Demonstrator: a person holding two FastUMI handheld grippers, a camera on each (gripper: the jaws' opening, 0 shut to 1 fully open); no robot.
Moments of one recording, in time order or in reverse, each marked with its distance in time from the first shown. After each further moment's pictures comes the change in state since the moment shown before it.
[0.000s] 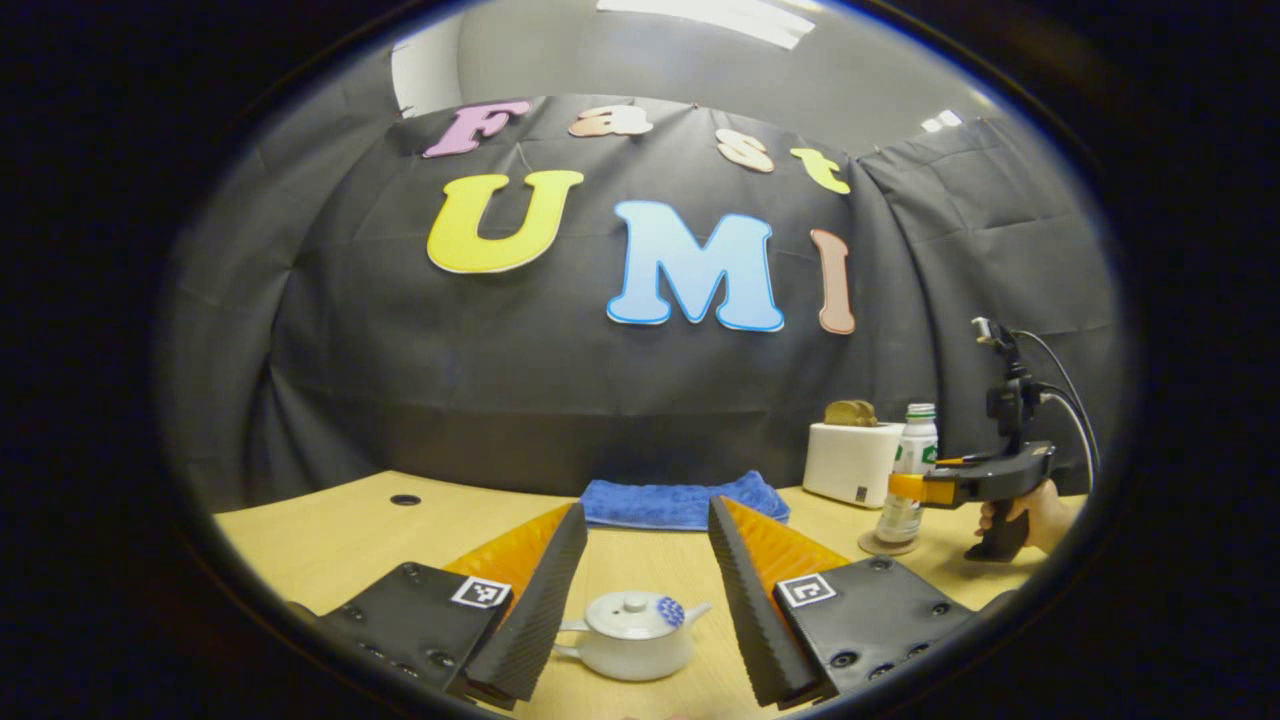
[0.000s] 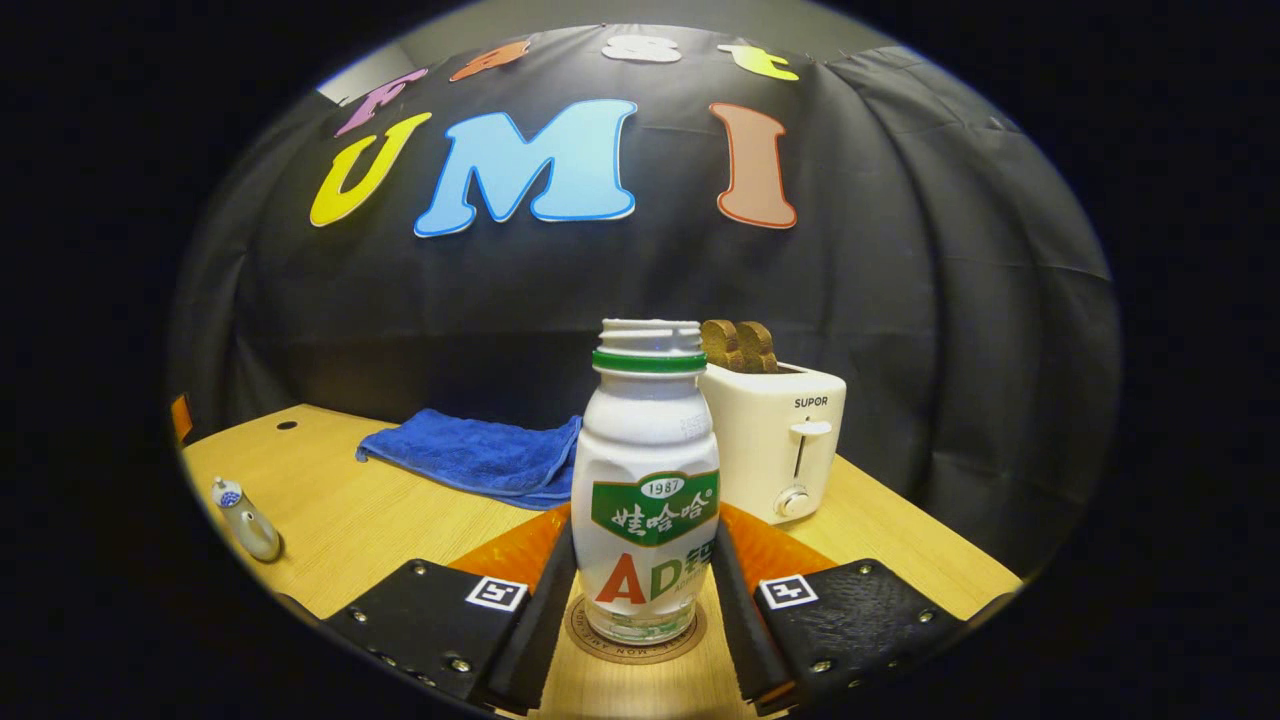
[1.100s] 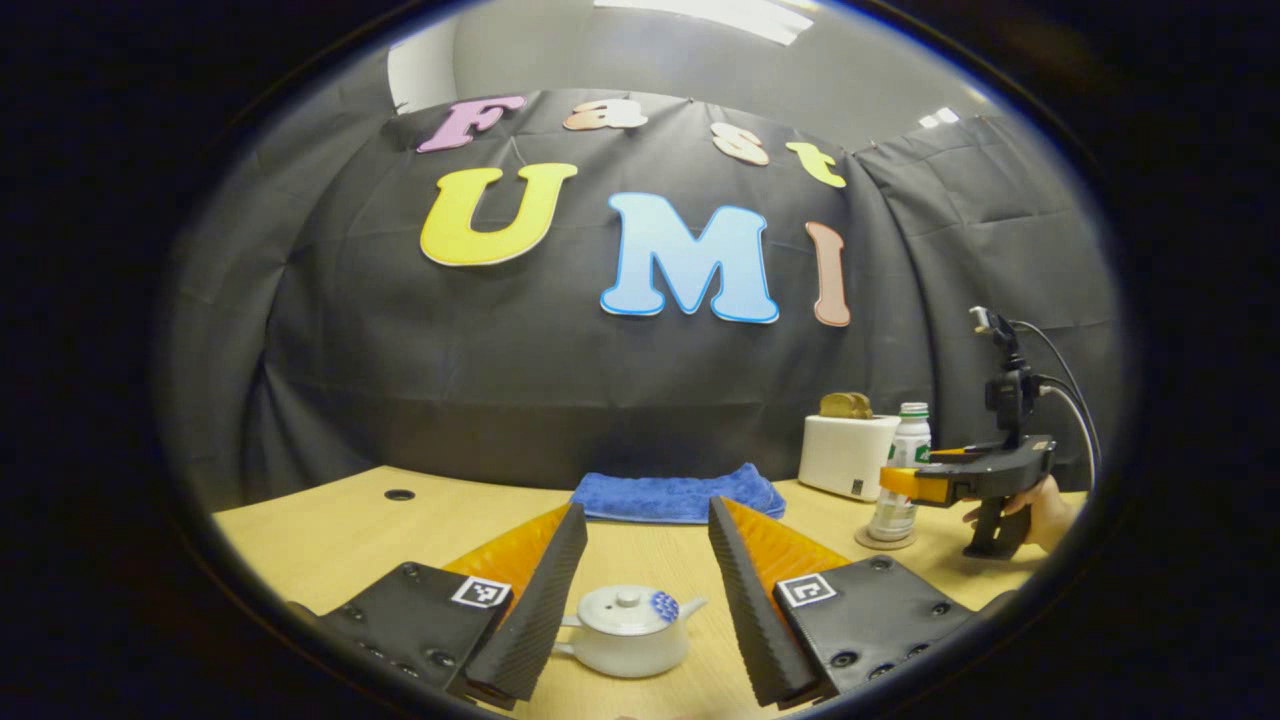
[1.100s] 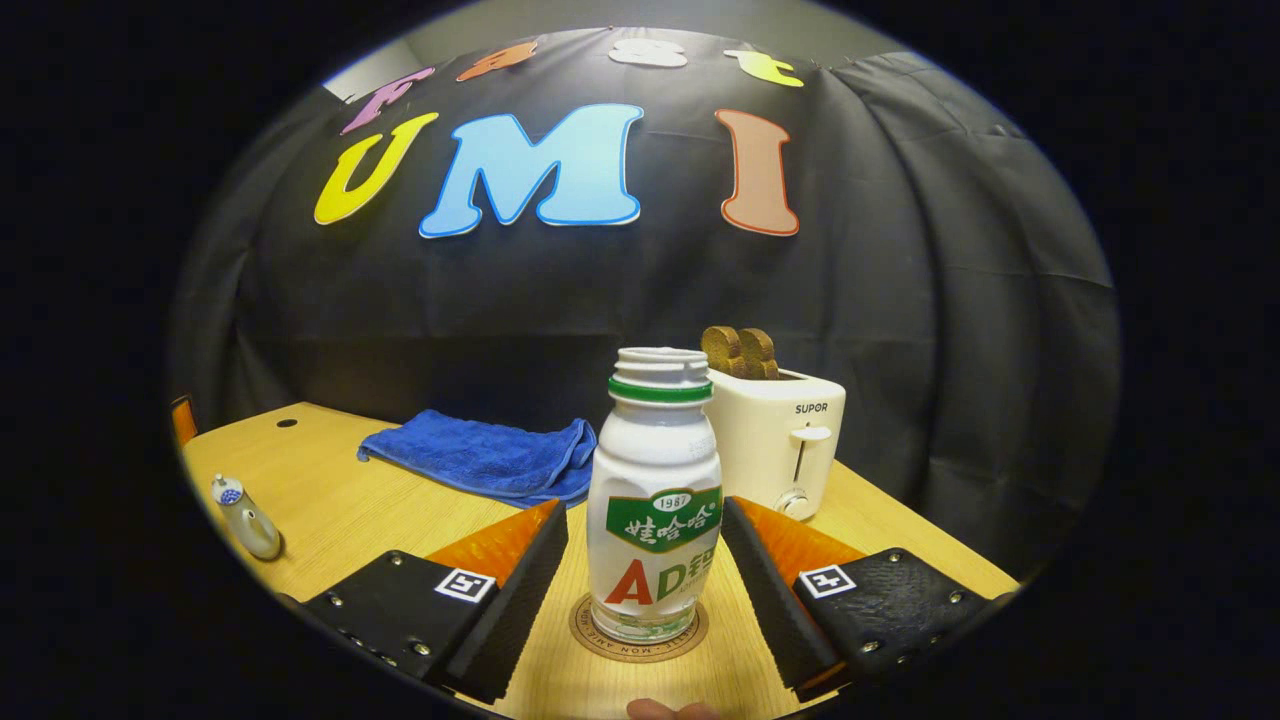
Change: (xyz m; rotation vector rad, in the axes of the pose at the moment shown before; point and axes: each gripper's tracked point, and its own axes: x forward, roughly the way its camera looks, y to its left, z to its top) left arm 0.002 -0.005 -0.008 0.003 0.022 -0.014; right arm -0.010 0.000 0.007 -0.039 -0.020 -0.026
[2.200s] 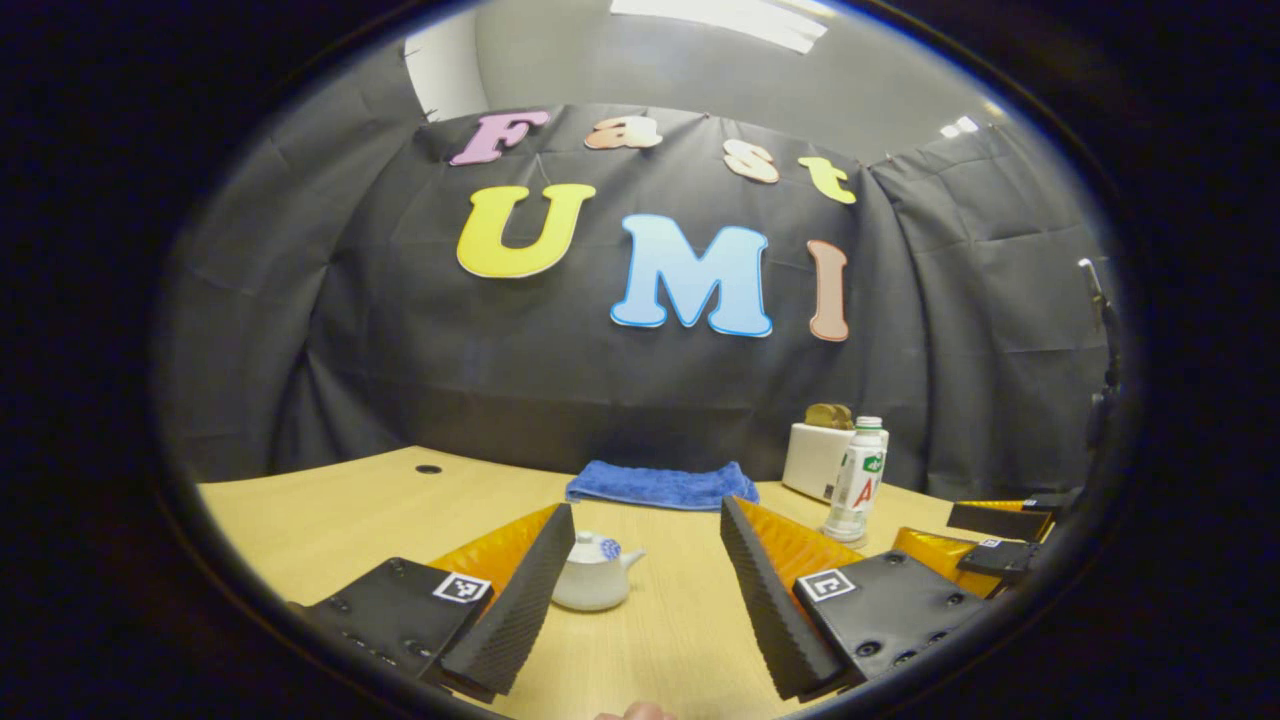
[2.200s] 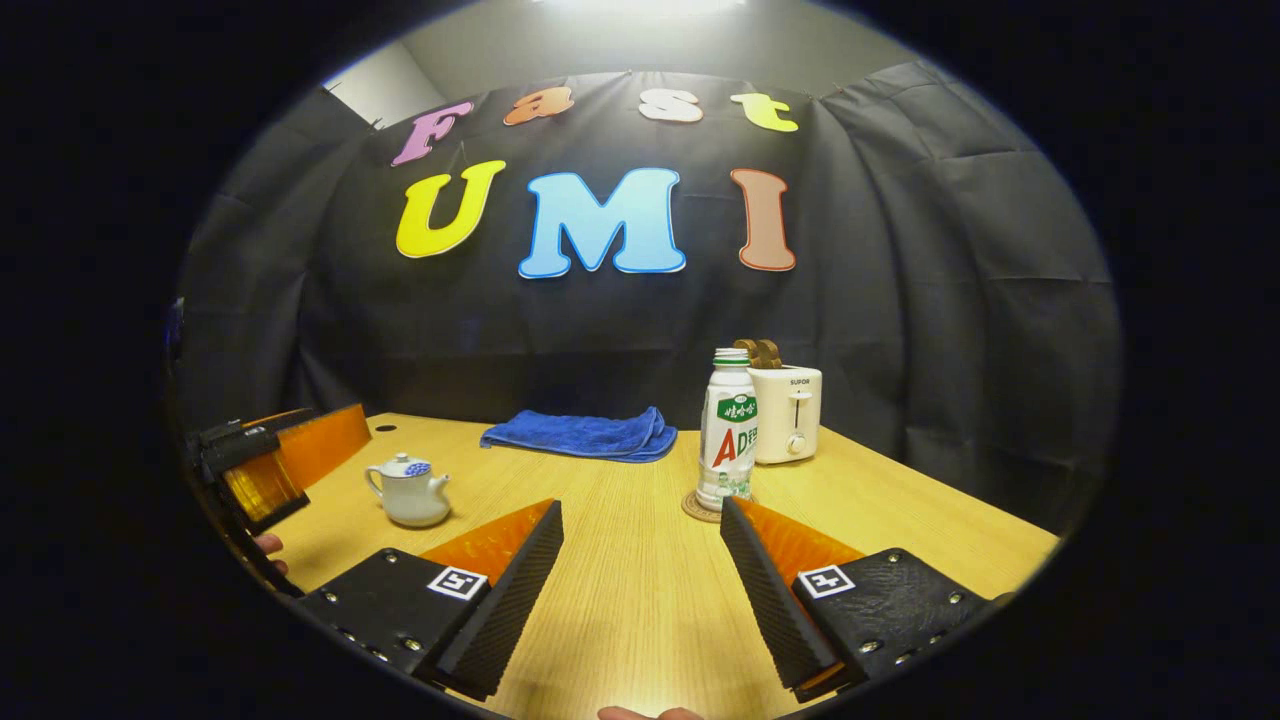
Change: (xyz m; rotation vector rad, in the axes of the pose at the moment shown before) left arm -0.108 -0.066 0.005 -0.024 0.001 0.086; right arm -0.216 0.088 -0.023 0.046 -0.077 0.053
